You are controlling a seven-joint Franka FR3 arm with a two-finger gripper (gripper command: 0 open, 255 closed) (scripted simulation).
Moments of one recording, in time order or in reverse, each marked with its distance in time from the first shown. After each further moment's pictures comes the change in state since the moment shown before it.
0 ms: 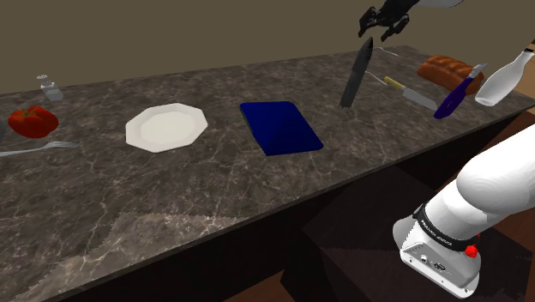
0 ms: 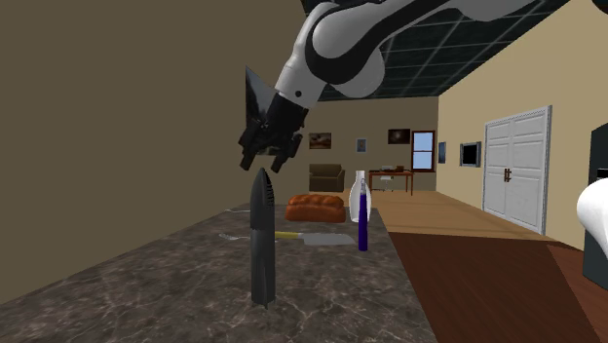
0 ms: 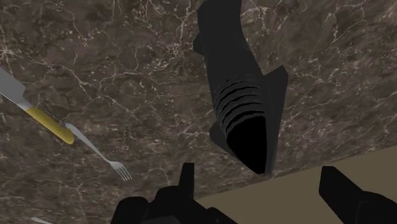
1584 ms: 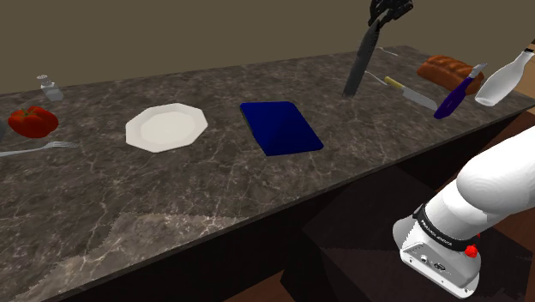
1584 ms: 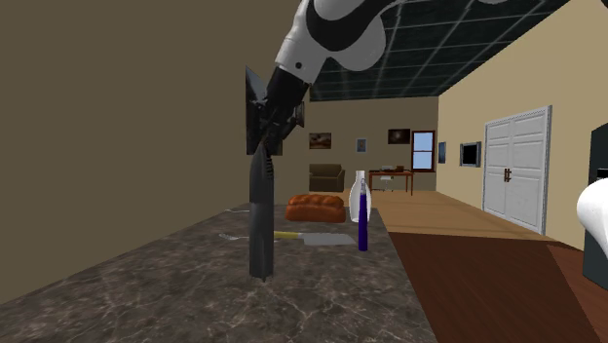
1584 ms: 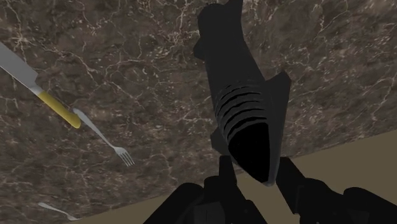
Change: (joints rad) arm -0.001 -0.031 0.011 0.101 -0.010 -0.131 0.011
